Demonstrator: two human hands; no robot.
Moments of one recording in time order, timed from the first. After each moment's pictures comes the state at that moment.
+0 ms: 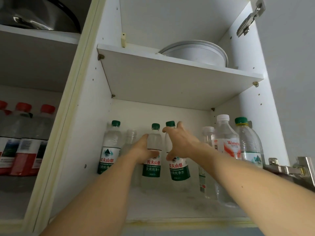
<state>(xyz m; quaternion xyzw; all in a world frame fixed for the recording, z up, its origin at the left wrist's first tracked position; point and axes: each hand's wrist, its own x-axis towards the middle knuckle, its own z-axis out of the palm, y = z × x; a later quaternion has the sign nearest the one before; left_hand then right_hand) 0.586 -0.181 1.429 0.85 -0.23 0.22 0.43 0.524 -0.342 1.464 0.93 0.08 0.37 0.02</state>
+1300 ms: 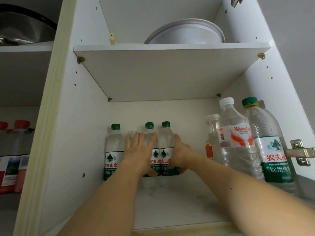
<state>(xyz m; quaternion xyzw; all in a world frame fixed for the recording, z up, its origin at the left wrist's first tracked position) 0.598 -0.178 1.417 0.90 -0.09 0.42 -0.12 0.577 -0.342 1.425 0.91 0.07 0.21 -0.35</state>
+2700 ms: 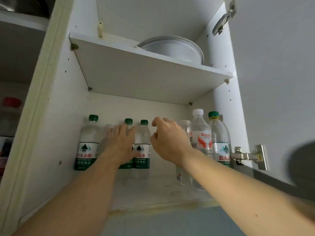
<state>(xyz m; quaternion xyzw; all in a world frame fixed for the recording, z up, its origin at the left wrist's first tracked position) 0.585 -0.184 1.419 0.87 -0.18 0.46 0.03 0.452 -0.336 1.430 0.84 0.13 0.52 -0.06</state>
